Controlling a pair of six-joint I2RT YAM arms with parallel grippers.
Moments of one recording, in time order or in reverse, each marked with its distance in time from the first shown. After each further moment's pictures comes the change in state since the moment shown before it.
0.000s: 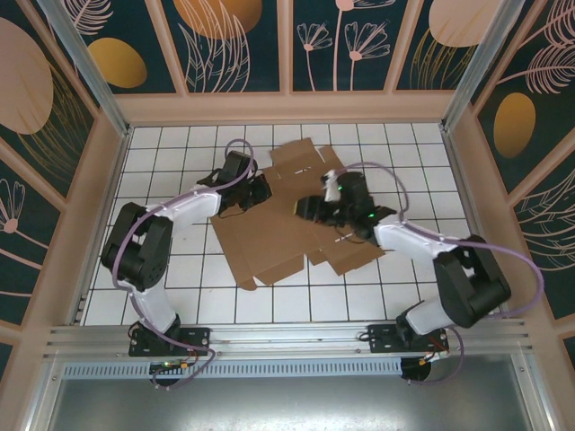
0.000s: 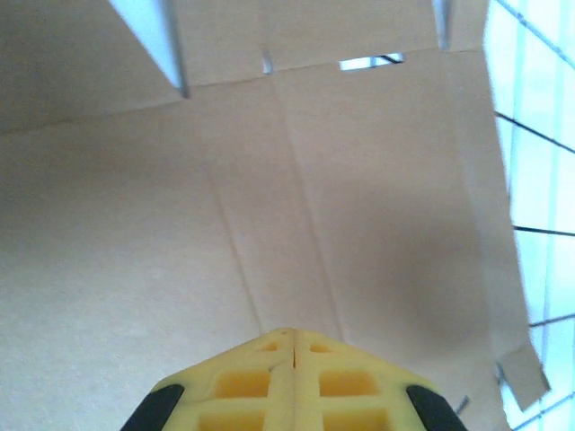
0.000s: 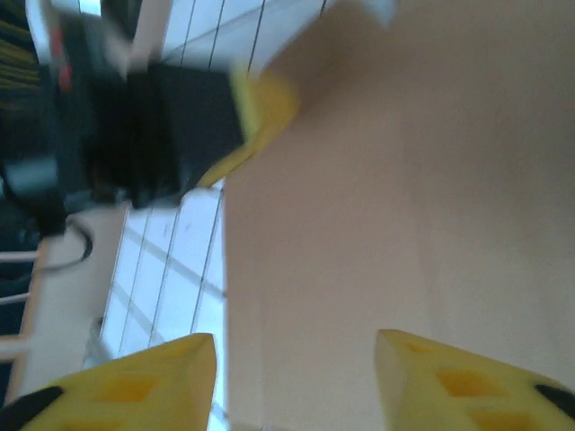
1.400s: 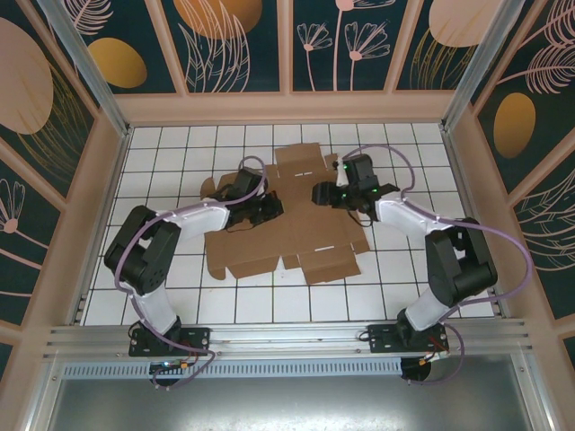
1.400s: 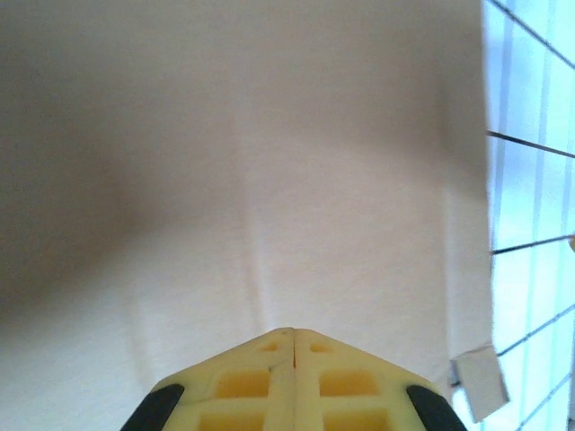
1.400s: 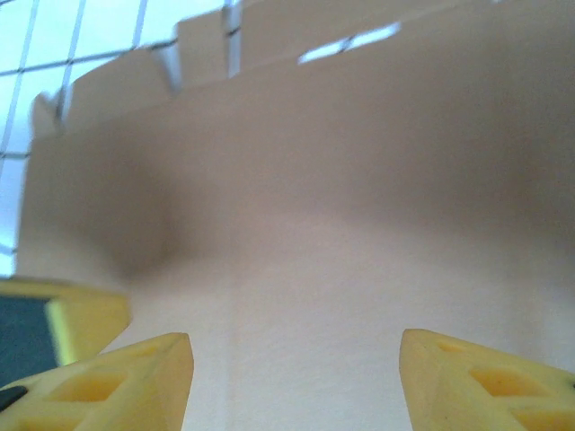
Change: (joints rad) left arm -0.096 0.020 -0.080 0.102 0.055 -0.043; right arm -0.114 0.154 0.187 -0.243 0.196 -0.257
